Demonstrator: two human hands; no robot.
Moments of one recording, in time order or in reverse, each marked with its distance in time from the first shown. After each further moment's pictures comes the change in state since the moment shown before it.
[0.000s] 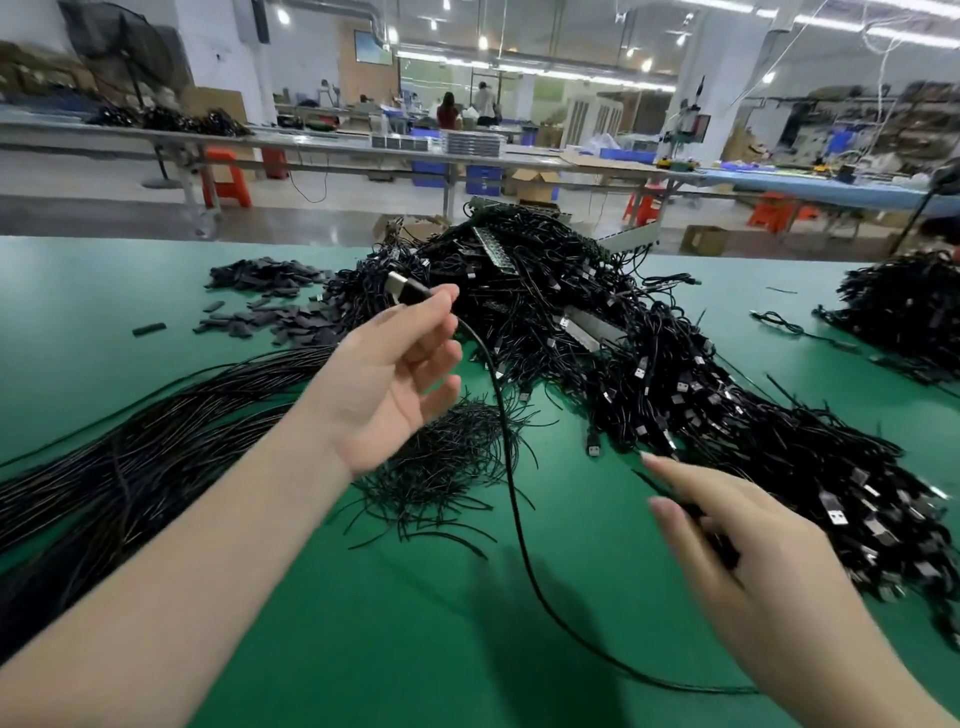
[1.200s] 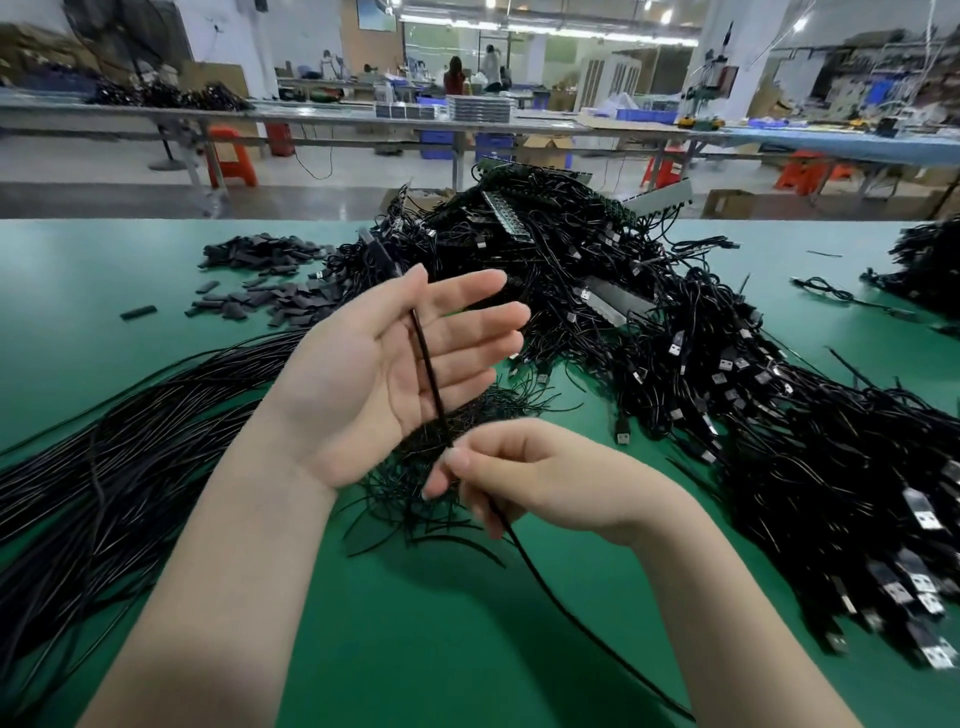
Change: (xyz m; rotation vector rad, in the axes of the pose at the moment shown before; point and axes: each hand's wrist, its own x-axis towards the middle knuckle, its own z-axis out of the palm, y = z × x) left_hand 0.012 -0.006 -0.004 0.093 -0.166 -0.051; right_hand 0.097 -0.018 0.108 0.806 -0.884 0.066
